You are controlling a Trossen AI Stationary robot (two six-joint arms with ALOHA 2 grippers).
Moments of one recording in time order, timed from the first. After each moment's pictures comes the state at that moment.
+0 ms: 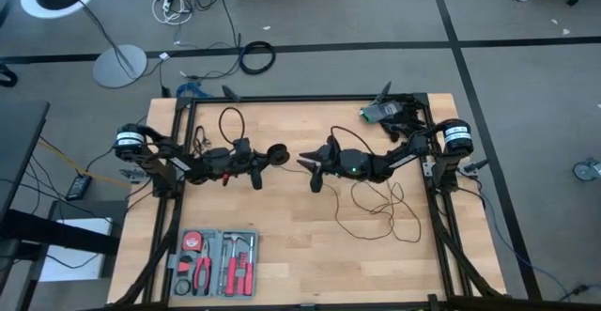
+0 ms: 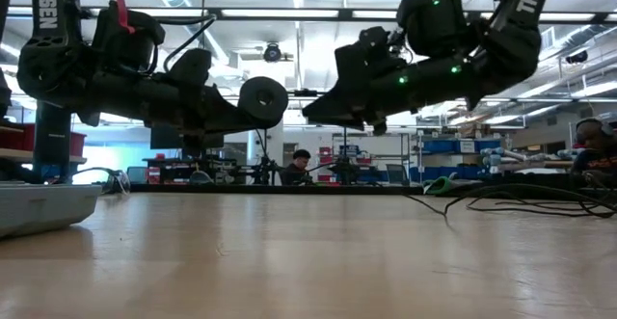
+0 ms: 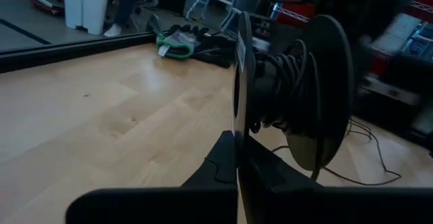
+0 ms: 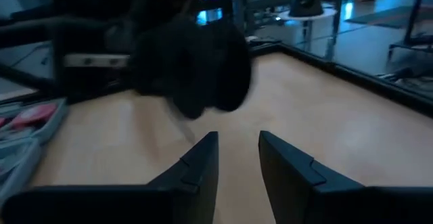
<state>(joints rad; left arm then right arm) 0.14 1.62 0.20 1.33 -0.15 -0.37 -0.03 1.83 0.67 1.02 0.30 0.18</state>
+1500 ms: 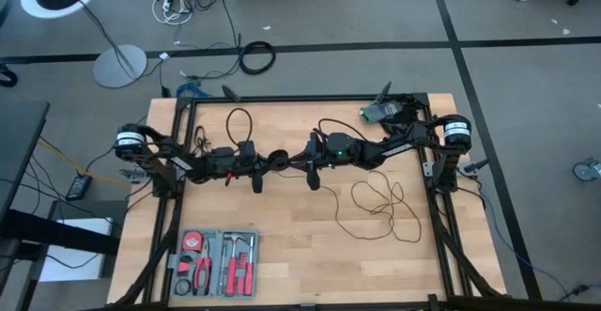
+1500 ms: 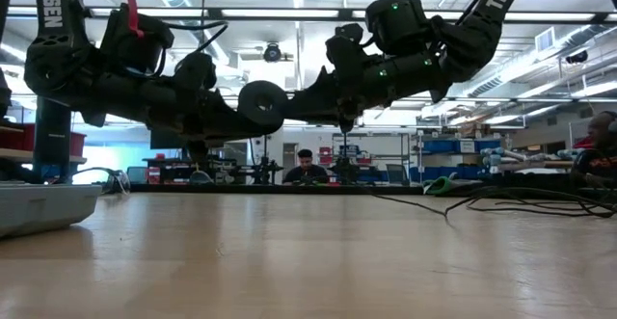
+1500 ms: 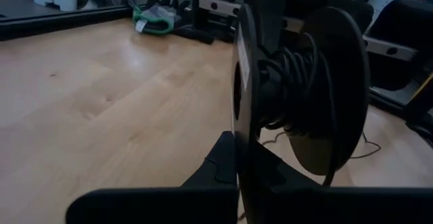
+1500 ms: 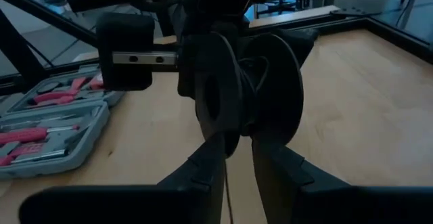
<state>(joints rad) 0.15 1.62 0.23 1.24 -0.05 -0.37 -0.14 1.83 0.84 0.75 -0.11 0.14</state>
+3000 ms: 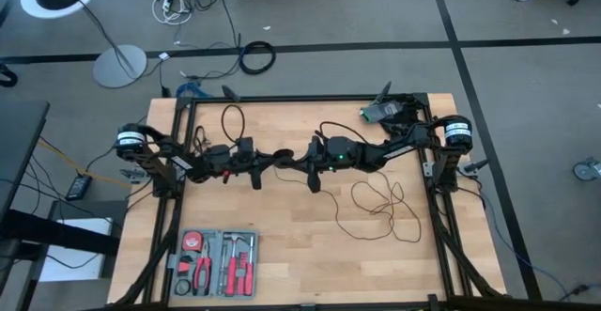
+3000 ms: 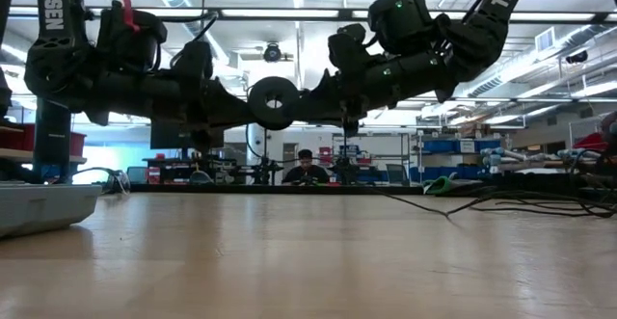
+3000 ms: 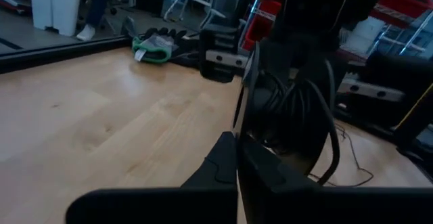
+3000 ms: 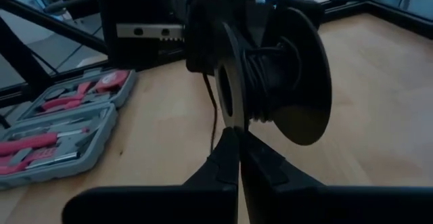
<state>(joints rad) 0.16 1.63 0.22 1.37 -0.03 -0.37 -0.12 1.83 0.81 0.74 -0.07 0.21</state>
